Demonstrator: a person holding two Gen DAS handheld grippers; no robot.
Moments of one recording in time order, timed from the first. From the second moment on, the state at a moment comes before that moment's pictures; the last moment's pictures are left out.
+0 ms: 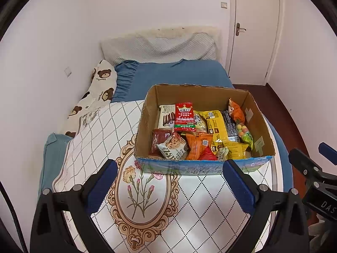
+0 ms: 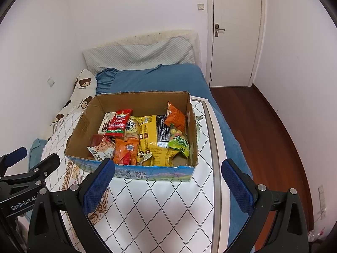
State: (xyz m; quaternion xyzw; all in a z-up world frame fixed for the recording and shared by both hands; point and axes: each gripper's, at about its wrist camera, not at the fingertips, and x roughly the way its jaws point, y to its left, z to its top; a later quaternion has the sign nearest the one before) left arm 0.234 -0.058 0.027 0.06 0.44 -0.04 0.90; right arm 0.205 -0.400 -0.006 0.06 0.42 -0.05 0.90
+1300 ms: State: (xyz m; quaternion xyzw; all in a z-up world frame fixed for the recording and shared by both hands) left arm 0.231 -0.057 0.034 0.06 0.43 -0.04 0.90; right arm 0.207 -0.403 -0.005 0.06 0.42 -0.04 0.90
